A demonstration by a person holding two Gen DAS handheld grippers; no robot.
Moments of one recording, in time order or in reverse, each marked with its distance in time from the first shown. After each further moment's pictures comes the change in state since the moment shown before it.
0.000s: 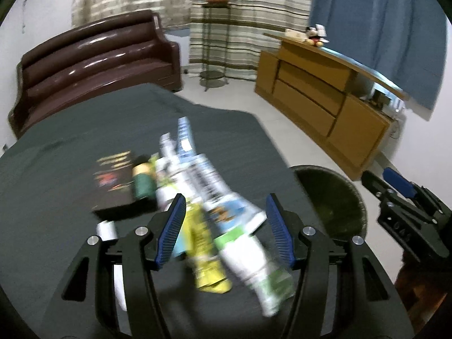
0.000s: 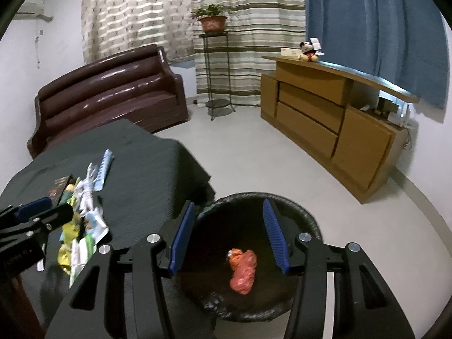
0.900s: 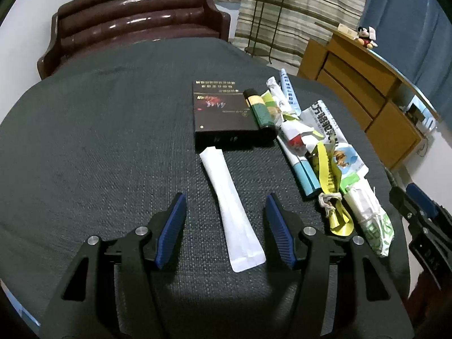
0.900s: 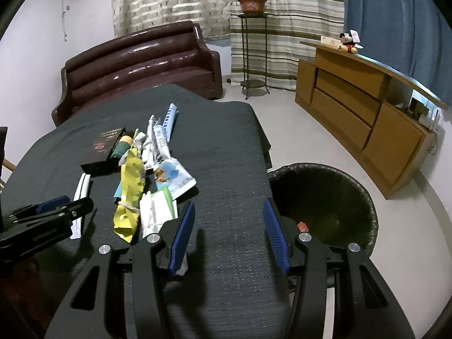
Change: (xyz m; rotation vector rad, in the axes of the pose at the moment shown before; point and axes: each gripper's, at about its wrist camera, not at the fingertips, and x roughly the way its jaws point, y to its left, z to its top) left arm -0.001 0.101 -0.055 -0.182 0.113 0.097; right arm -0.011 0.087 -0.037 -0.090 0.097 0.115
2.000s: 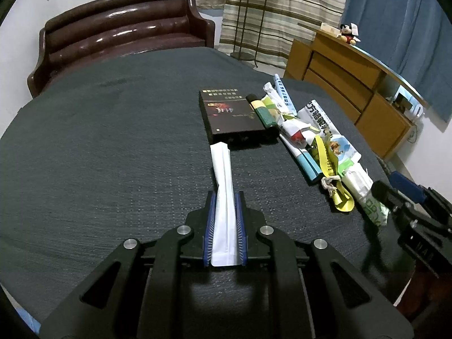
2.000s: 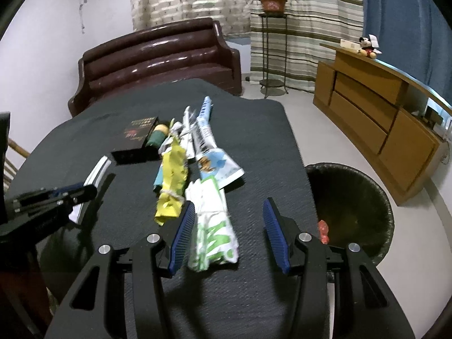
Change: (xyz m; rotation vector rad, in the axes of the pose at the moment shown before) left arm -0.021 0.017 -0.008 0.082 -0.032 -0.043; right arm -0.007 0.036 -0.009 -0.057 0.014 0.075
